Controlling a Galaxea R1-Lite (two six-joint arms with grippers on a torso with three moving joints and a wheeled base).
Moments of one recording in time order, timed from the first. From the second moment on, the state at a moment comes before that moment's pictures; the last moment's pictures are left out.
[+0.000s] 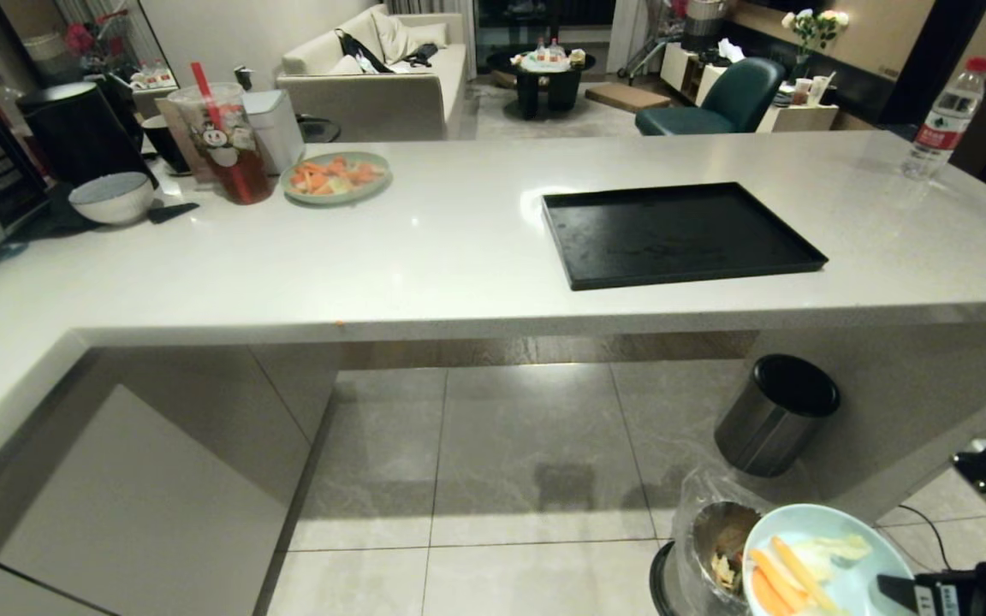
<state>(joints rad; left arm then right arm) 0.00 0.00 0.00 -0.01 0.02 -0.06 0.65 1.11 -0.49 0.22 -0.33 0.54</state>
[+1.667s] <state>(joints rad) 0.00 0.00 0.00 -0.01 0.02 -0.06 0.67 1.10 -0.45 0.22 -0.33 0.54</state>
